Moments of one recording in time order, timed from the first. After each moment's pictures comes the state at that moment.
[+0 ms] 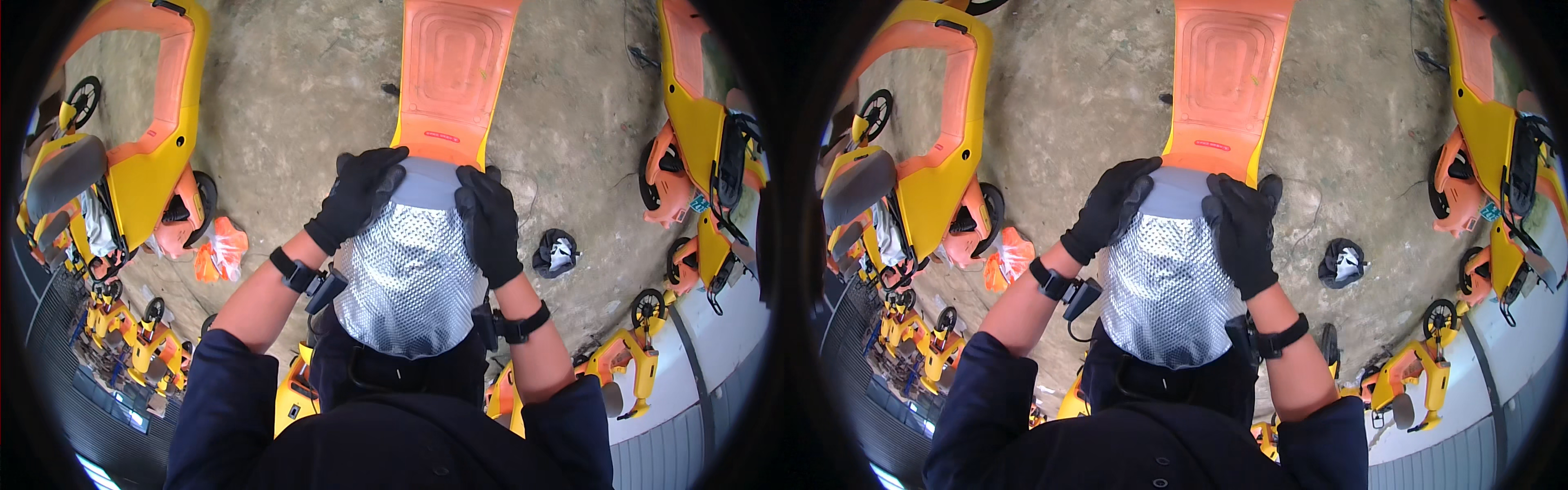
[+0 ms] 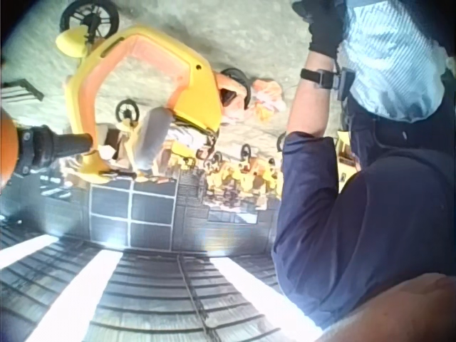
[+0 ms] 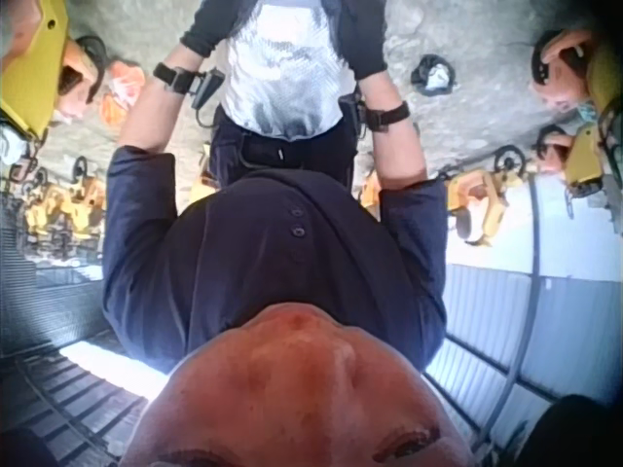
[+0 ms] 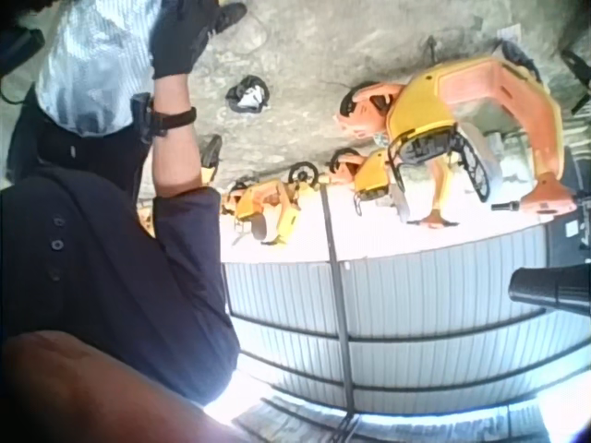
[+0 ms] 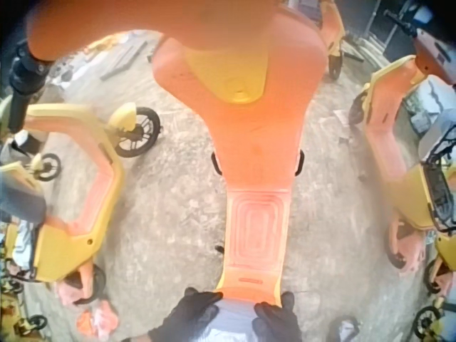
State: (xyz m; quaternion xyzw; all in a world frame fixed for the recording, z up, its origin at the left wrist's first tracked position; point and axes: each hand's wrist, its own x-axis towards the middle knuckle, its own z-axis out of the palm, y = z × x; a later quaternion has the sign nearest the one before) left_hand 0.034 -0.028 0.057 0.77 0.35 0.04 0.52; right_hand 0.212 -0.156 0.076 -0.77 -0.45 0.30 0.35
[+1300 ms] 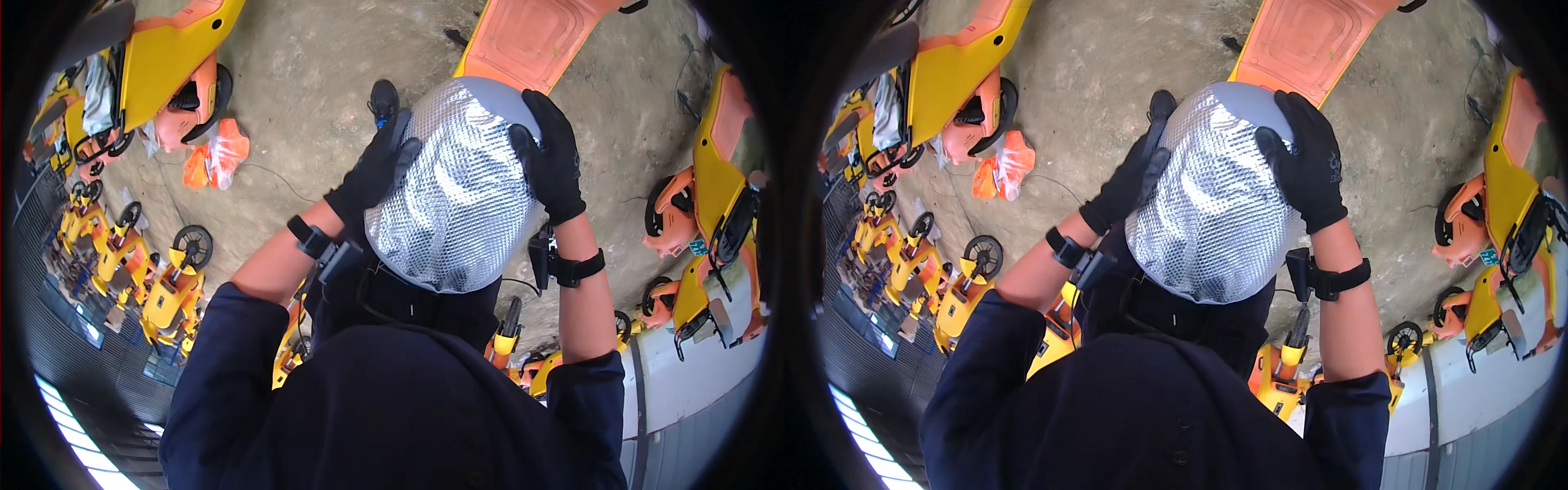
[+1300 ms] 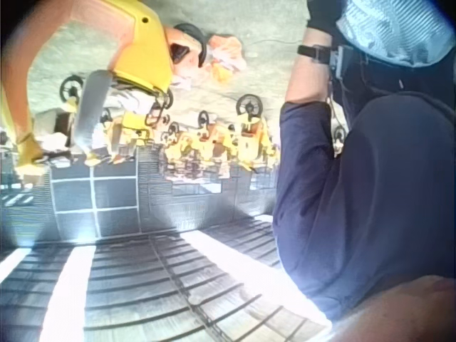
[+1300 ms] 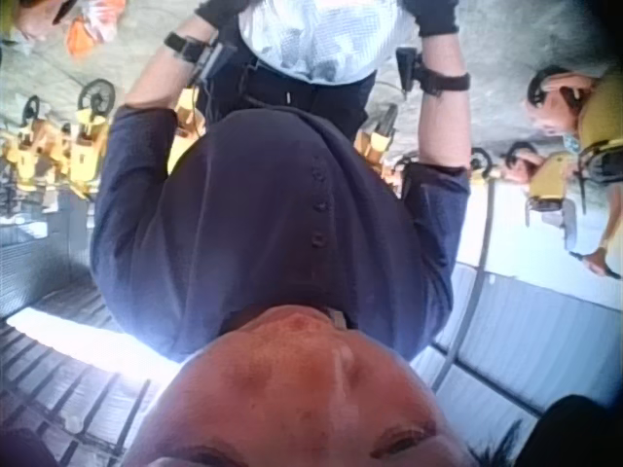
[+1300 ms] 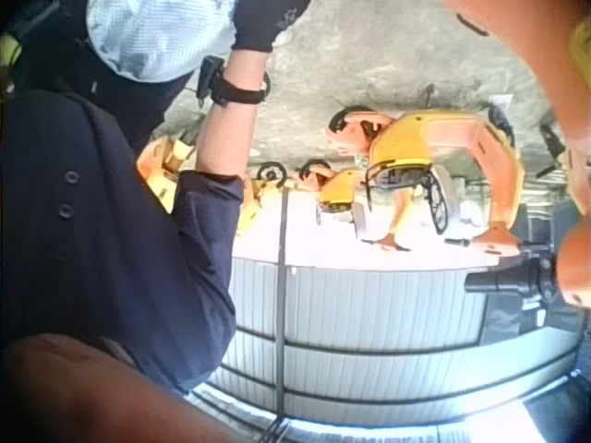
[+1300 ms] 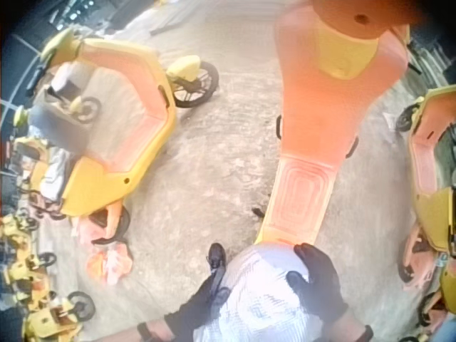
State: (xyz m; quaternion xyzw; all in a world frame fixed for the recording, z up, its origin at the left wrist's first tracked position) left_hand -0.057 -0.118 0.047 0.64 0.48 0.13 0.58; right_hand 0.216 -0.127 0.086 -0.68 -0.61 0.32 0.24
